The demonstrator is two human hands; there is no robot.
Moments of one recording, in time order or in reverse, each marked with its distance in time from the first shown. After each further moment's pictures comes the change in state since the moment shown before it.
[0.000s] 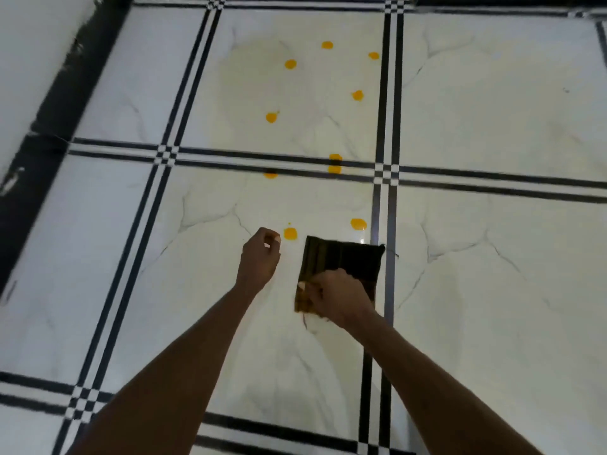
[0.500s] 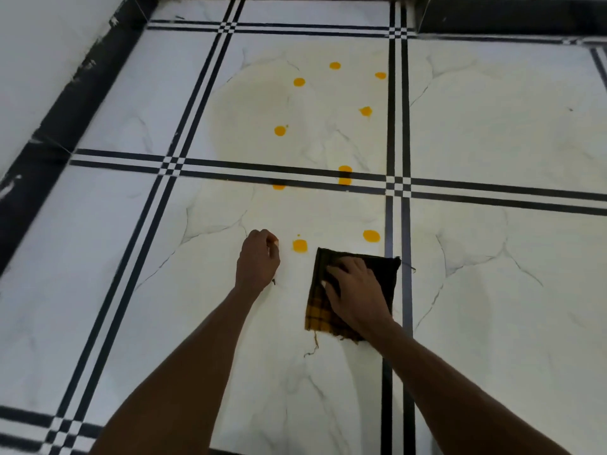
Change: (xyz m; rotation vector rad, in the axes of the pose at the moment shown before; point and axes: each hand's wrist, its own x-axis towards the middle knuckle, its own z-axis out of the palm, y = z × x) left_hand 0.049 -0.048 0.006 0.214 0.123 0.249; right_hand 0.048 0.047 0.044 -0.215 0.371 -0.090
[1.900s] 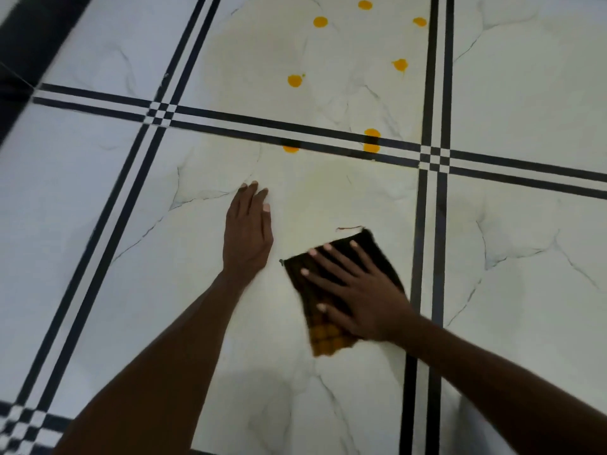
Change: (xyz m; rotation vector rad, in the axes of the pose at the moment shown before) left_hand 0.014 -0.050 0.020 0.056 0.228 0.169; right_hand 0.003 0.015 0.029 -0.303 -0.214 -0.557
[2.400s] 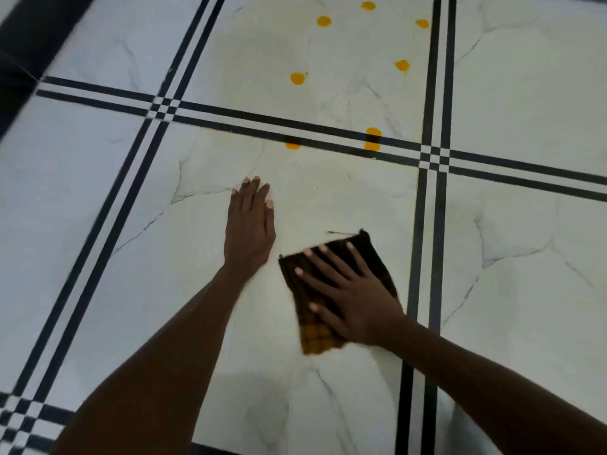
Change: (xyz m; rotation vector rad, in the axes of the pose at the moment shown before) left_hand -0.002 -0.004 0.005 0.069 -0.013 0.040; right_hand 0.002 -0.019 0.003 0.012 0.004 0.030
